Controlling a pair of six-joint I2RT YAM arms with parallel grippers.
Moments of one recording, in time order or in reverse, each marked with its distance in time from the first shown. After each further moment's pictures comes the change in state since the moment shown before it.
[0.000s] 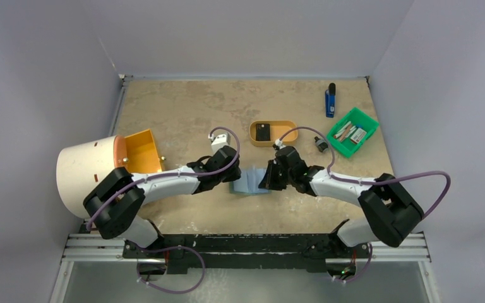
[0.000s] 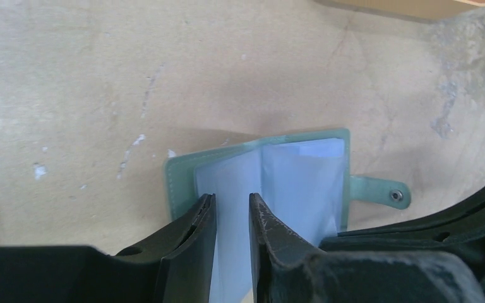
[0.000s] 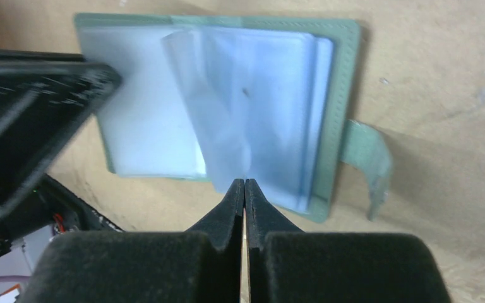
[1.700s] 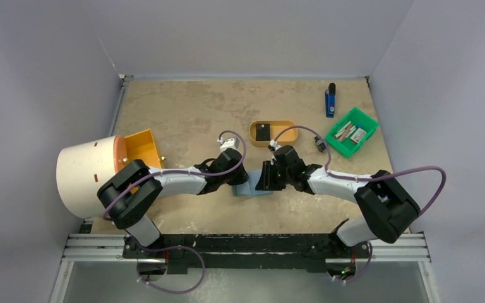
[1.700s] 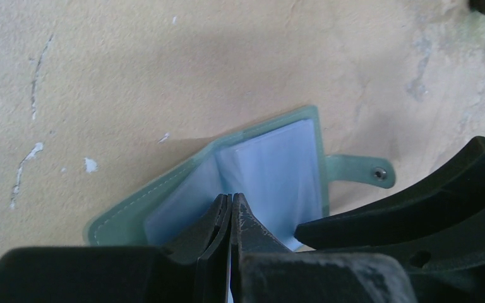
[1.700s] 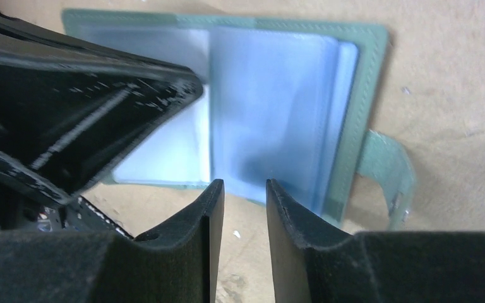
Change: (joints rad) left arm 0.000 0.115 -0.018 0.194 0.162 0.005; right arm -0.004 0.034 0.028 -0.021 -0.050 -0.110
